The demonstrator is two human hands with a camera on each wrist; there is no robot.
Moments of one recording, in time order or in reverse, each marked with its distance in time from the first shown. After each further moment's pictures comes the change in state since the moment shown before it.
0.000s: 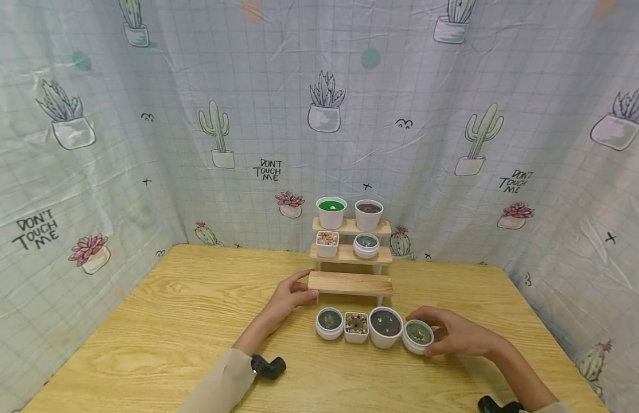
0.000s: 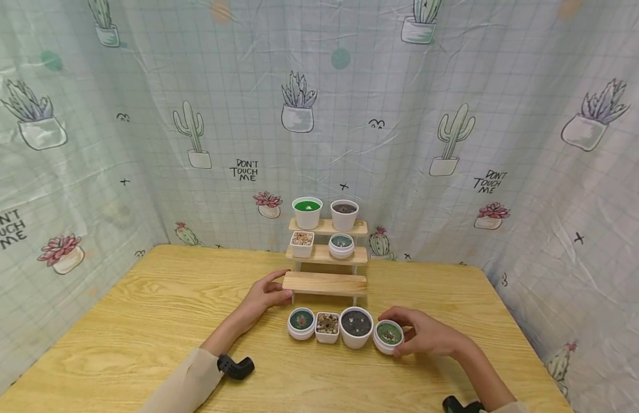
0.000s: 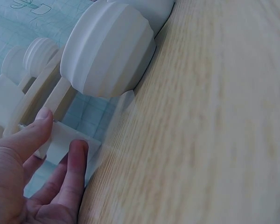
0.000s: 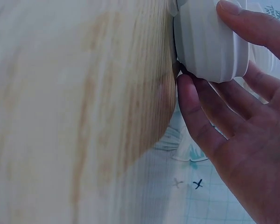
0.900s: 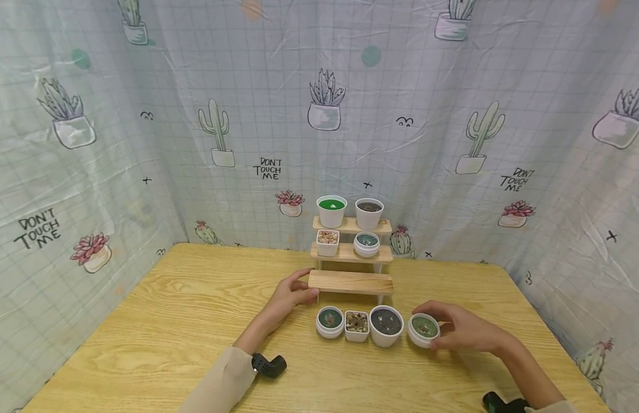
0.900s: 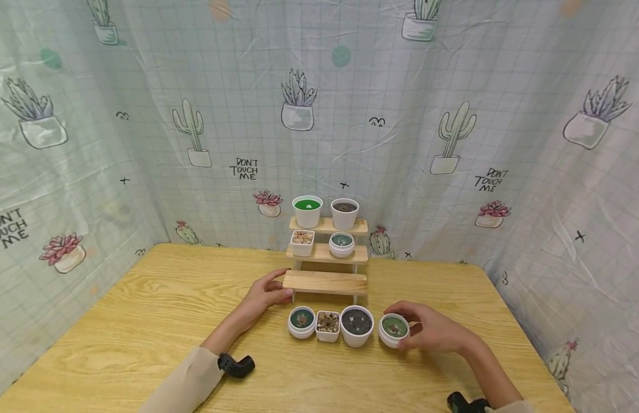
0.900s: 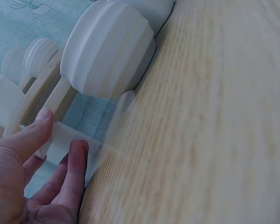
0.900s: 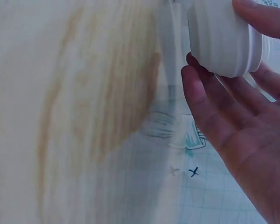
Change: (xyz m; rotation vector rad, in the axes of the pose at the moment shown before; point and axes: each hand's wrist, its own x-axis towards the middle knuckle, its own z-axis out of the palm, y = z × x) left_hand -0.003 0.004 0.001 -0.002 0.007 -0.008; right_hand -0.007 -0.004 -0.008 -0.086 0.069 0.000
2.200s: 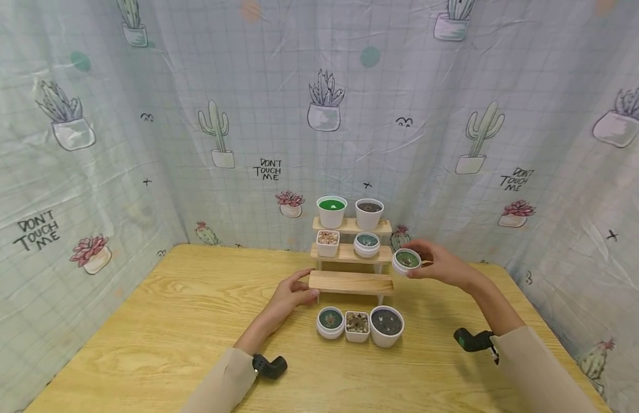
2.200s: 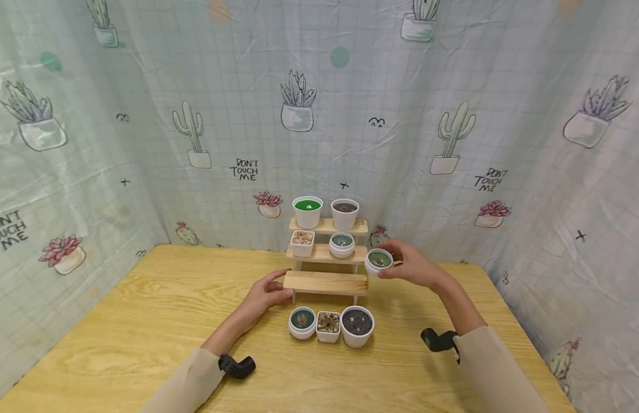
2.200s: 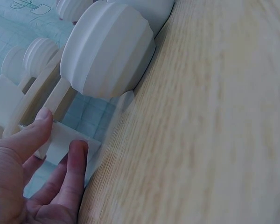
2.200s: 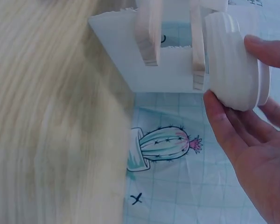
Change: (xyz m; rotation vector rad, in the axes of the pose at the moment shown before) left_hand 0.003 -0.005 0.000 0.029 0.012 0.001; right_hand 0.075 -0.050 -0.059 -0.132 0.261 0.099
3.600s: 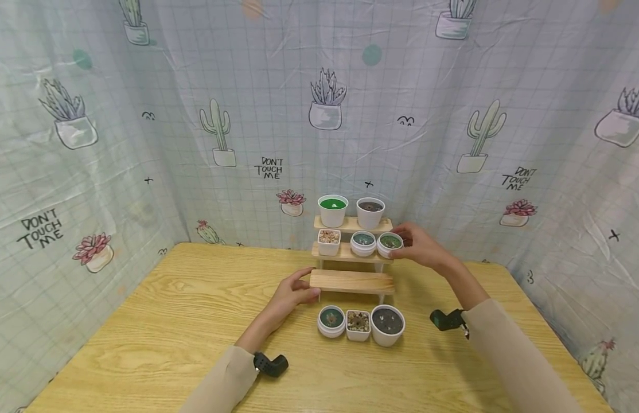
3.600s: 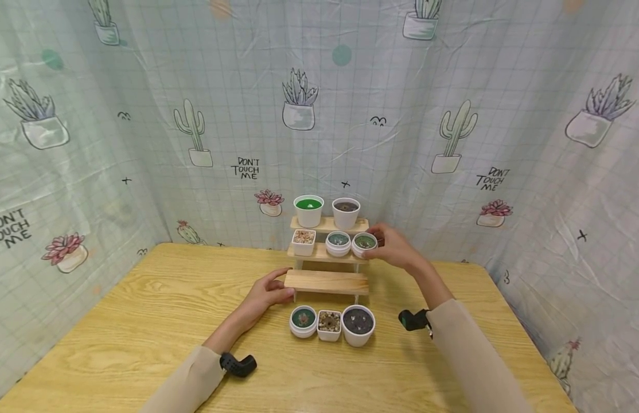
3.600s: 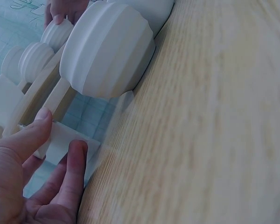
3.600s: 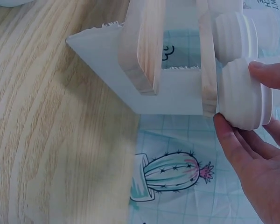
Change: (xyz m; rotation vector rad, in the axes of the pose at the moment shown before) left_hand -0.003 0.004 0.001 -0.023 0.003 -0.001; right_hand 0.053 -0.007 0.011 0.032 0.109 0.058
